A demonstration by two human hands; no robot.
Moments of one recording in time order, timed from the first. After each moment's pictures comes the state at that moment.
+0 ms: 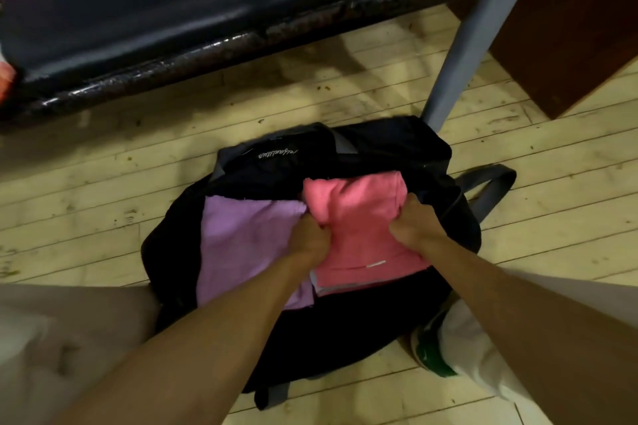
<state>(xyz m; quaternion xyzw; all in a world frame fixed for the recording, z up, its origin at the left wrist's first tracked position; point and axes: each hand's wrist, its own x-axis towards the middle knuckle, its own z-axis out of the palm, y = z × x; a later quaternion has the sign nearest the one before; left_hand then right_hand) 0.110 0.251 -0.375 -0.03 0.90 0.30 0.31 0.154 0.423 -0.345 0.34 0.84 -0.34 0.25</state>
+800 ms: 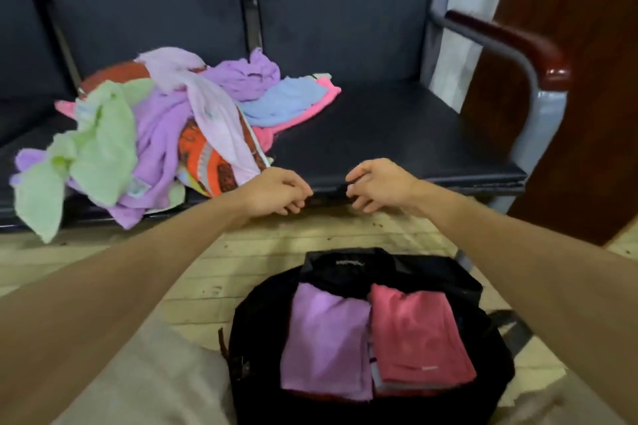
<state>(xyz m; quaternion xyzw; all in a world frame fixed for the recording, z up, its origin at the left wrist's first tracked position) 0.033 0.079 -0.053 0.11 0.87 0.44 0.18 0.050 0.282 -0.058 0.04 0.87 -0.48 0.12</state>
